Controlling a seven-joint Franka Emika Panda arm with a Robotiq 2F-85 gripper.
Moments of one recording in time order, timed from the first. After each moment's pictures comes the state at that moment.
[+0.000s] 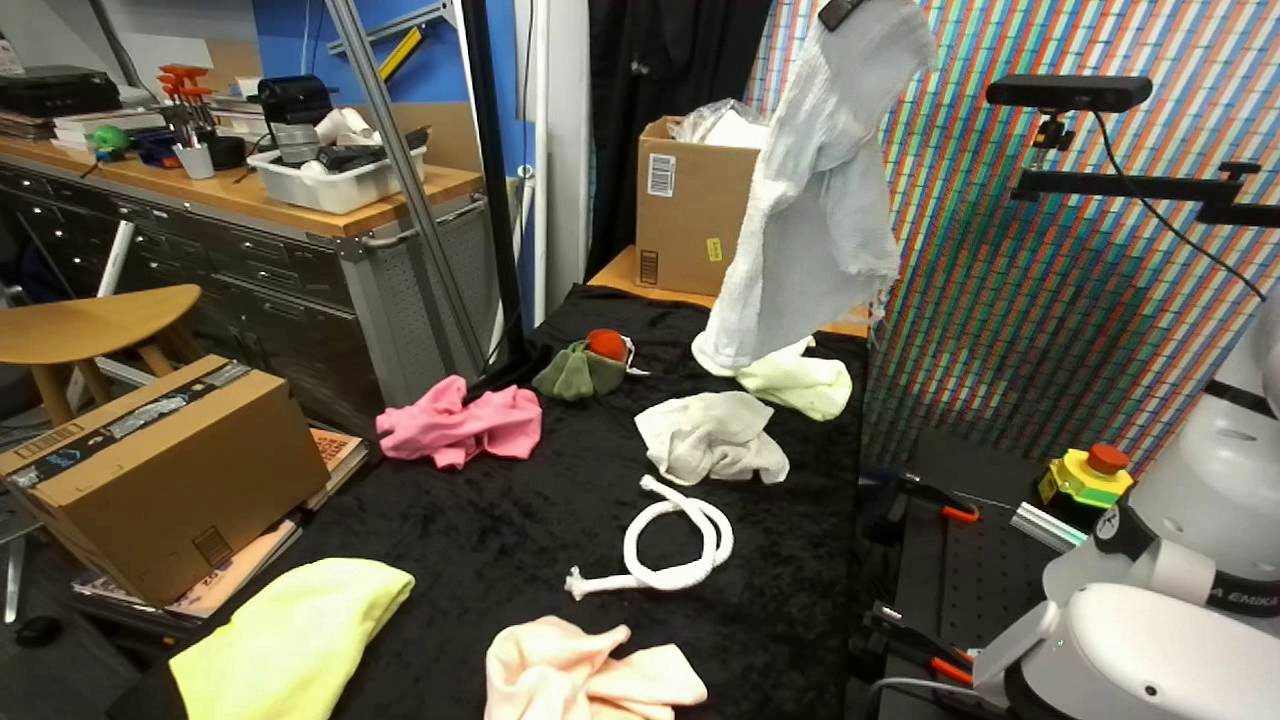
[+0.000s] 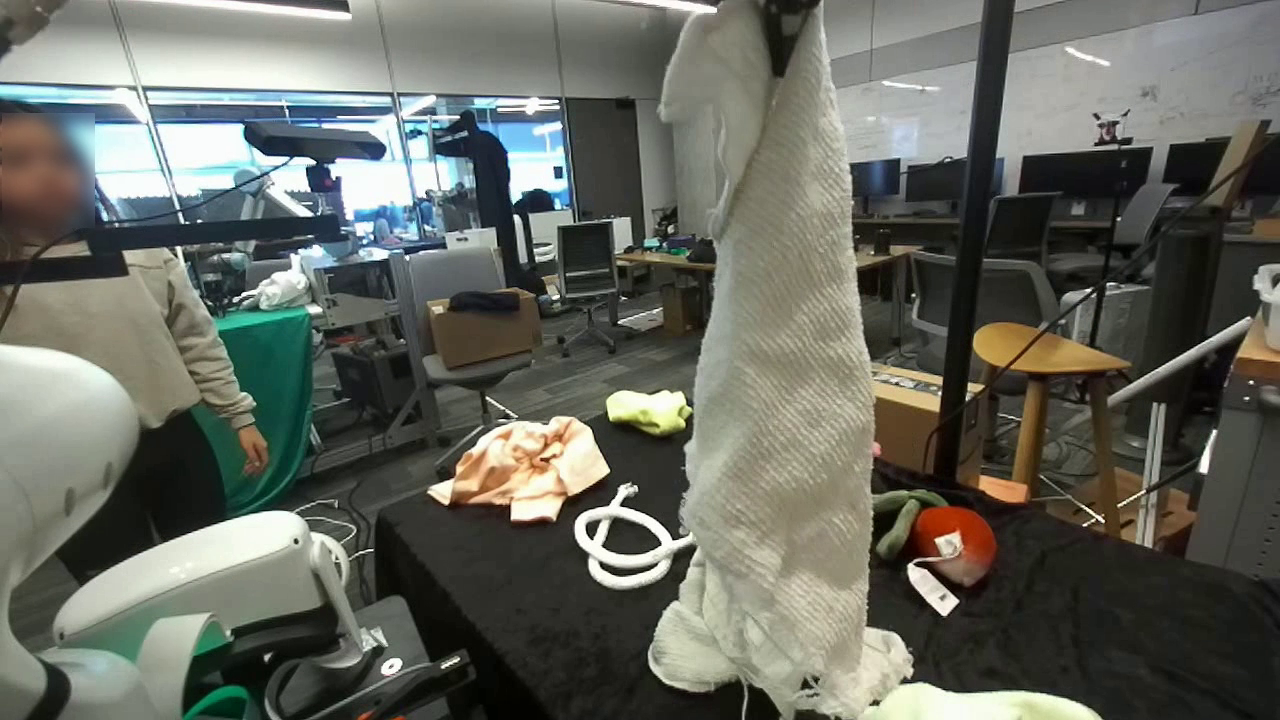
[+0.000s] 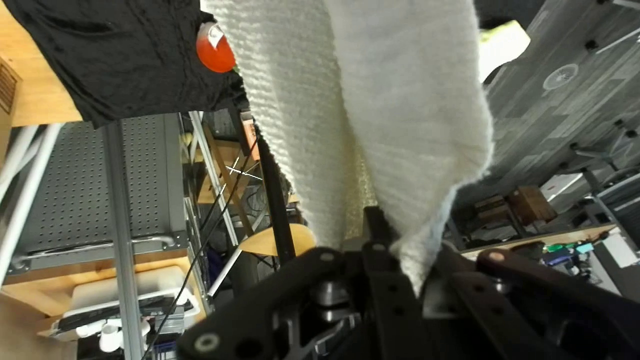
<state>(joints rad) -0.24 -0.73 -0.15 -2.35 0.51 2.06 -0.72</state>
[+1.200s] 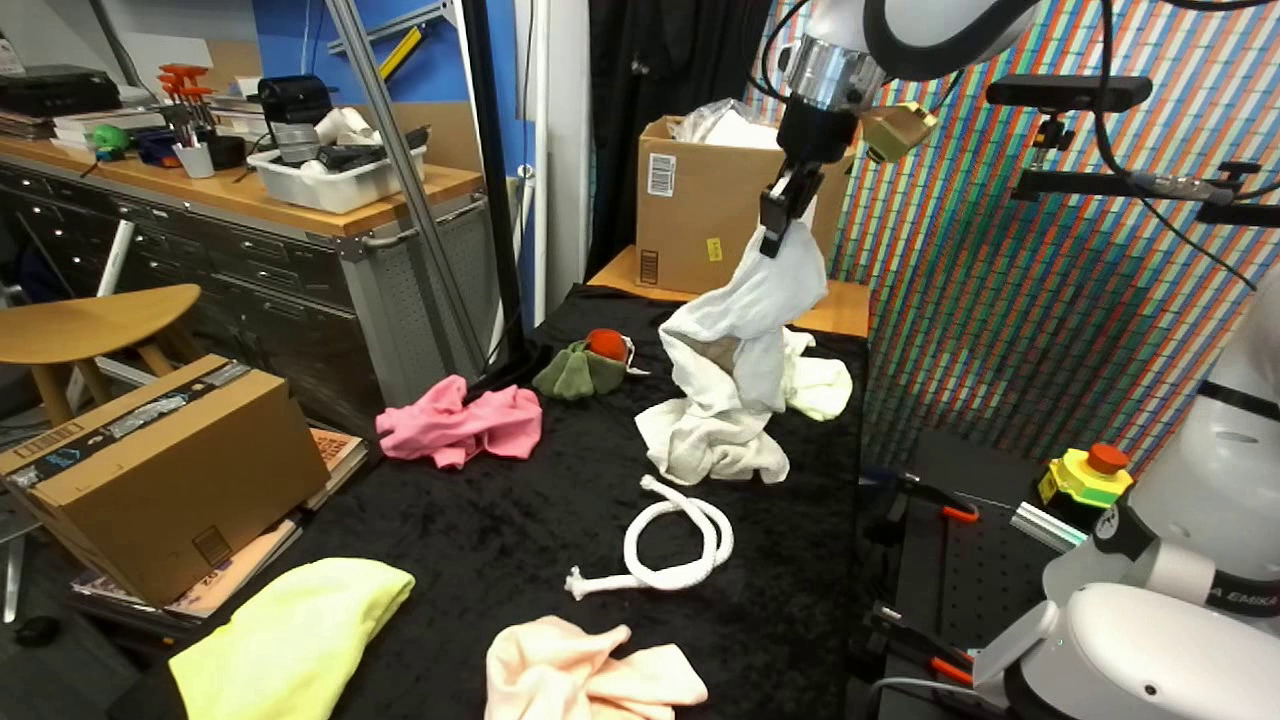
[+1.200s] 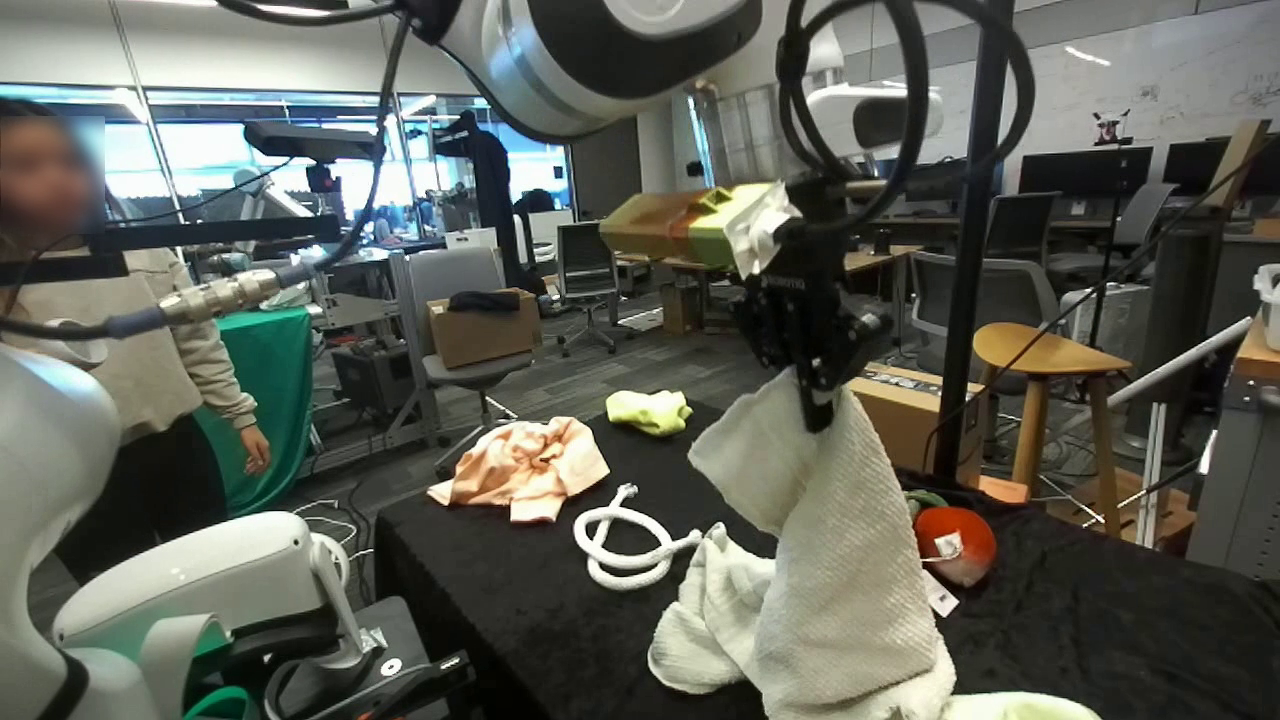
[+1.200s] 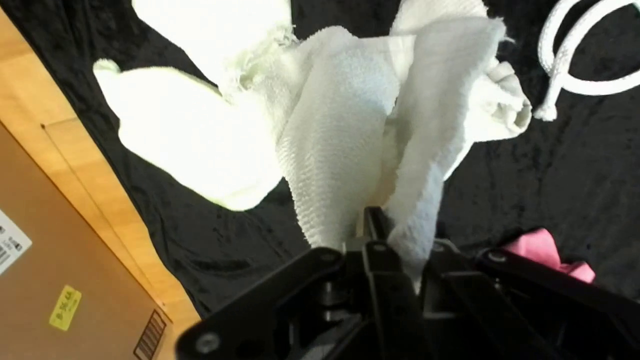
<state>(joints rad) -0.13 -0.37 -0.05 -2.50 -0.06 2.33 -0.08</state>
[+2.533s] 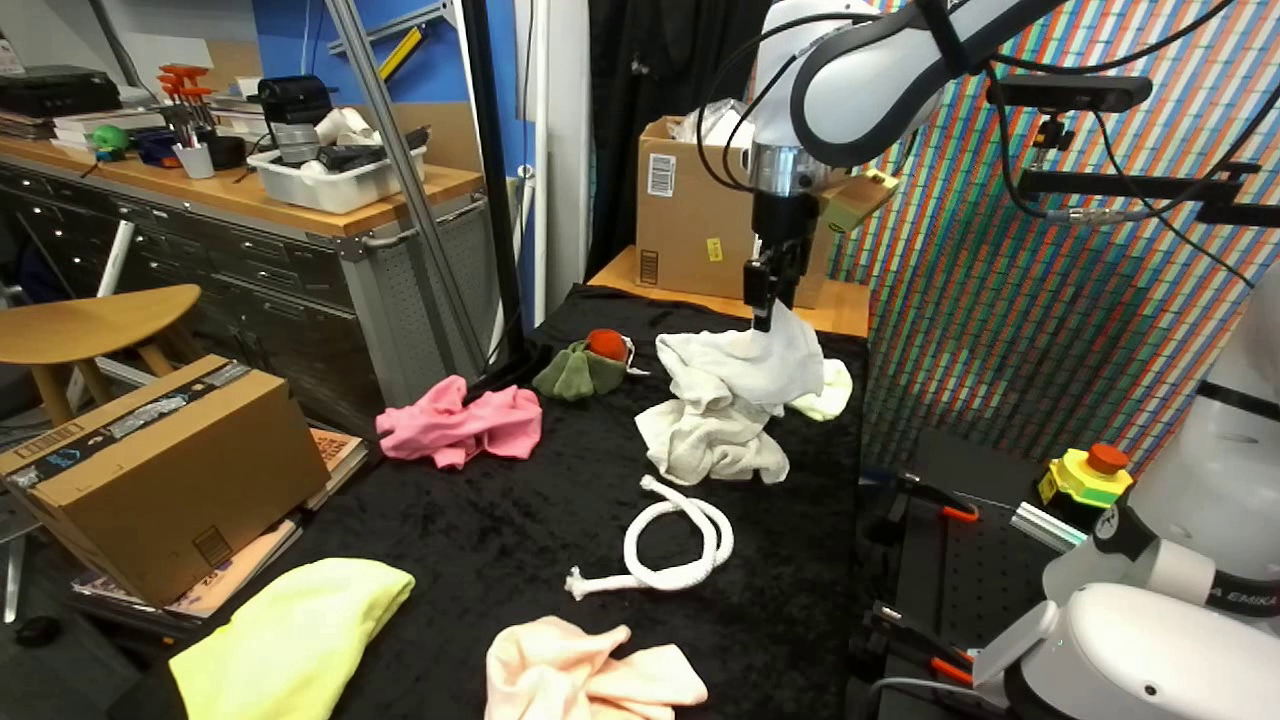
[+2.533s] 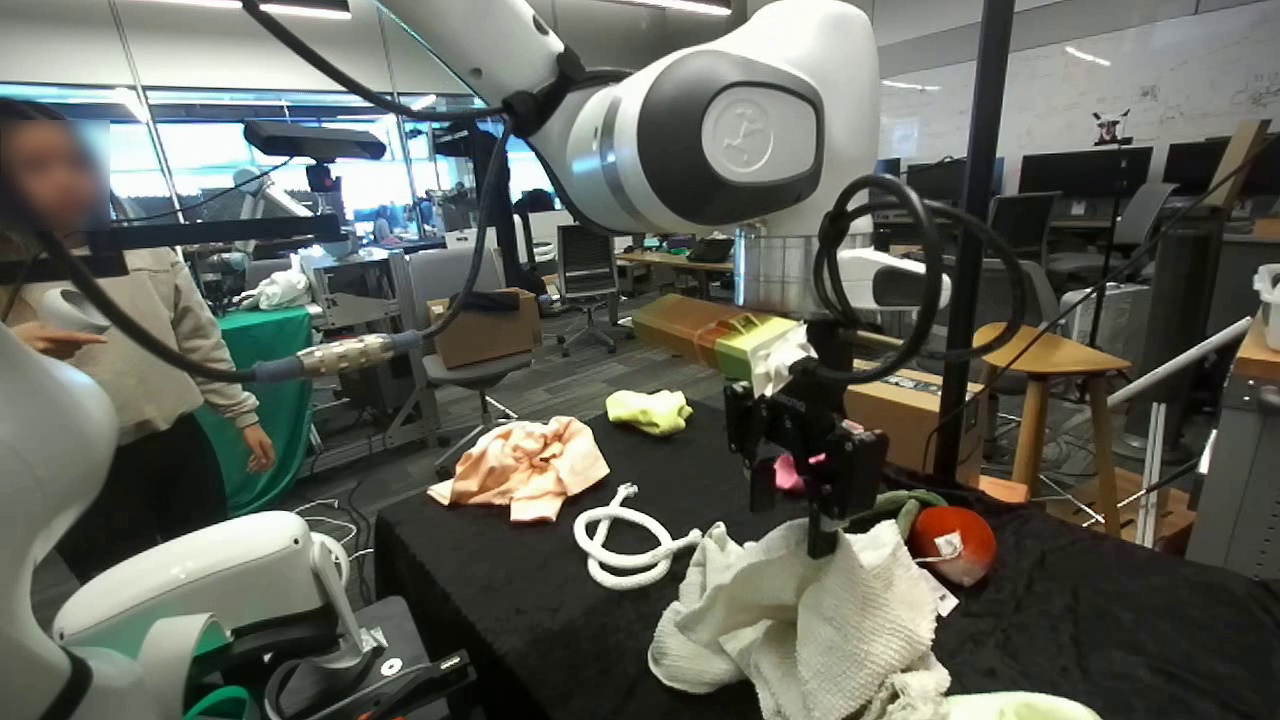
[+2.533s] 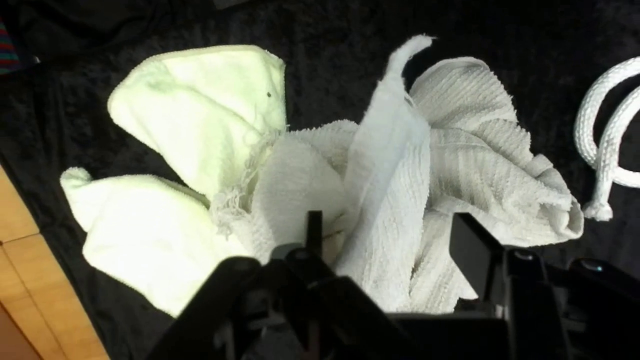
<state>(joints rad) -0.12 -0.14 -0.06 -2.44 -0.09 2.26 -0.01</state>
